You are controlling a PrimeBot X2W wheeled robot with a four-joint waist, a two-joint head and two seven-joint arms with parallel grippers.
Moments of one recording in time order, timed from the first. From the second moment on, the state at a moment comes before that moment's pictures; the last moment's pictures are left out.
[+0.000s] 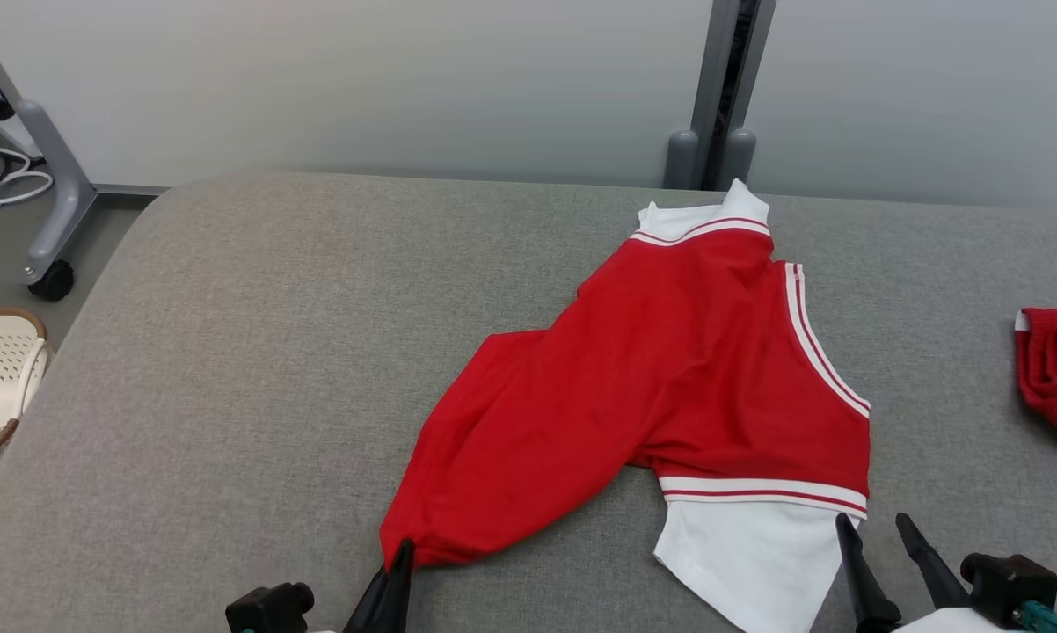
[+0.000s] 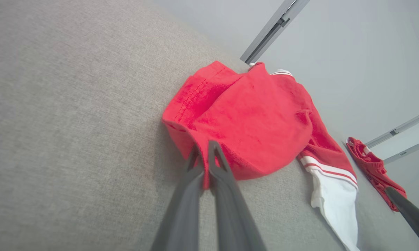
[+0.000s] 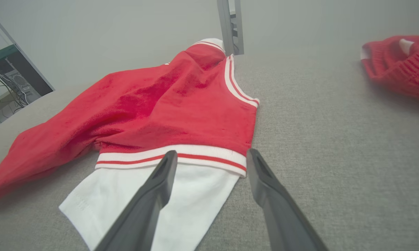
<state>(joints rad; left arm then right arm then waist) -0.02 0.05 -0.38 0.50 -0.76 -0.13 -0.26 -0.01 -0.16 0.18 0.42 0.42 0.13 -0.26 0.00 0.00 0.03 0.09</state>
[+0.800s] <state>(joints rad) -0.01 0.05 -0.34 0.45 -0.70 -0.12 -0.26 0.13 -0.28 0.46 0.28 0.70 0.13 -0.07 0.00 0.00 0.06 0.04</state>
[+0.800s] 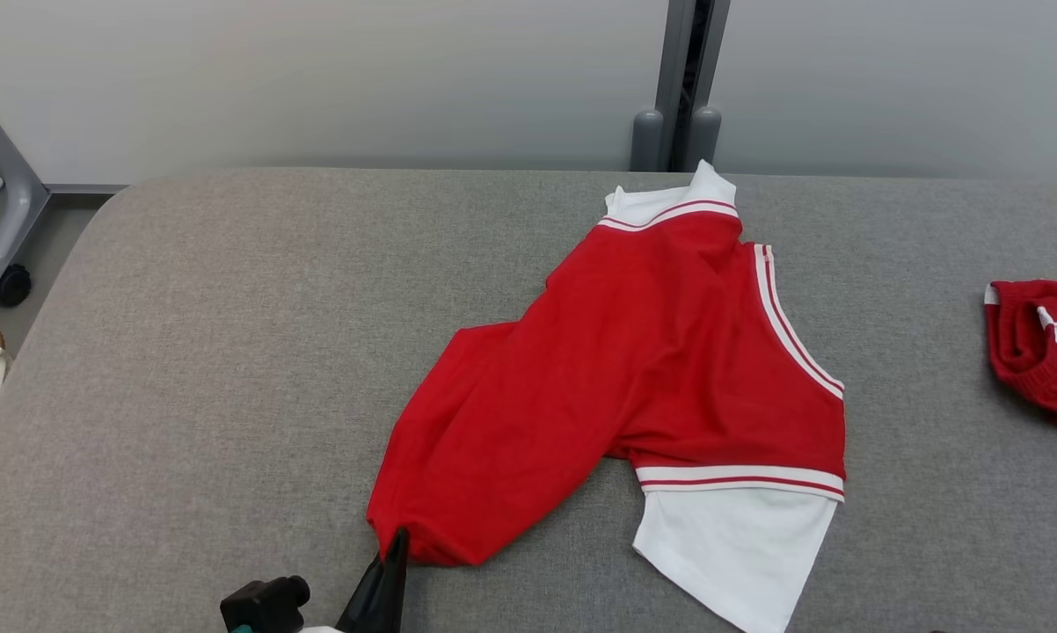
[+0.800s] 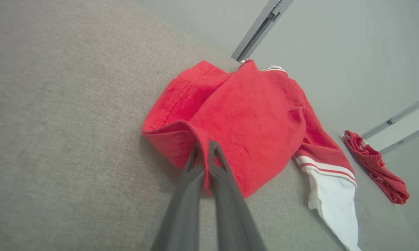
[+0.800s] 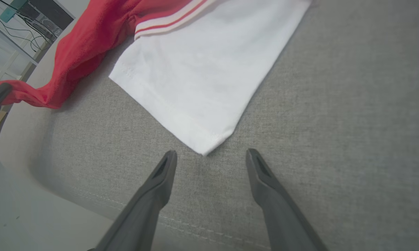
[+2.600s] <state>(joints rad) -0.01 0.05 -0.26 0.40 -0.66 -0.11 -0.26 0.01 -0.44 0.50 0.21 1.16 0.13 0.01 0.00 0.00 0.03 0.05</state>
